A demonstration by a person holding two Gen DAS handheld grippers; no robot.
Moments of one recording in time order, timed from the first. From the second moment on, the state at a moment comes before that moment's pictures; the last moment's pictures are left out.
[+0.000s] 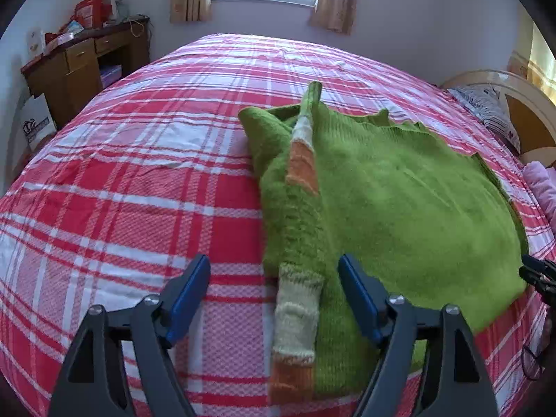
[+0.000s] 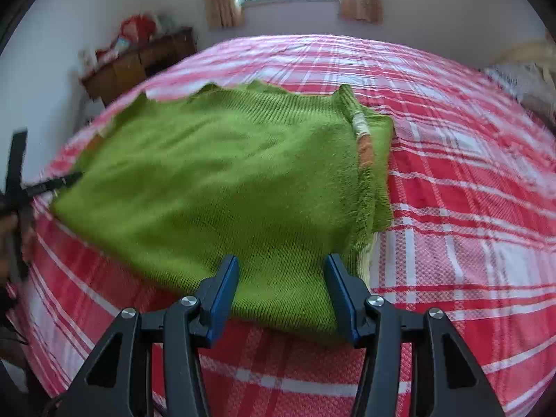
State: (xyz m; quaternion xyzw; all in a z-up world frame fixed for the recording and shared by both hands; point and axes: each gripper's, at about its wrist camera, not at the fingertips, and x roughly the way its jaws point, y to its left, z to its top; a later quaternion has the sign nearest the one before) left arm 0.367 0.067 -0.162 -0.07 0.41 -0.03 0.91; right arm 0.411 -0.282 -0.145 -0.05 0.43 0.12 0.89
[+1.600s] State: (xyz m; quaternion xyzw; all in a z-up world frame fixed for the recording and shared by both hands) left arm 0.353 0.126 -0.160 -0.13 0.38 -0.02 0.92; right arm 0.366 0.031 -0.157 -0.34 0.27 0.27 0.86
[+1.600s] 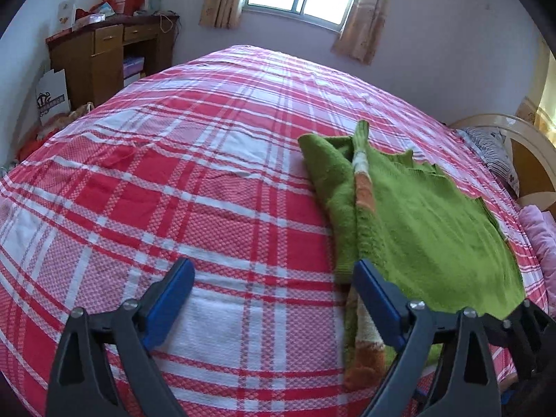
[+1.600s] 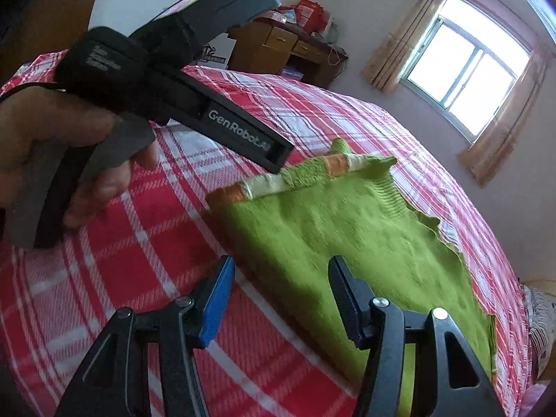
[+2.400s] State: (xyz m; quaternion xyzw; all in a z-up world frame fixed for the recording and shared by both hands) left arm 0.370 0.116 -0.156 -0.09 0.40 0.00 0.91; right arm 0.384 0.049 -0.164 -0.32 0.28 0.27 0.86
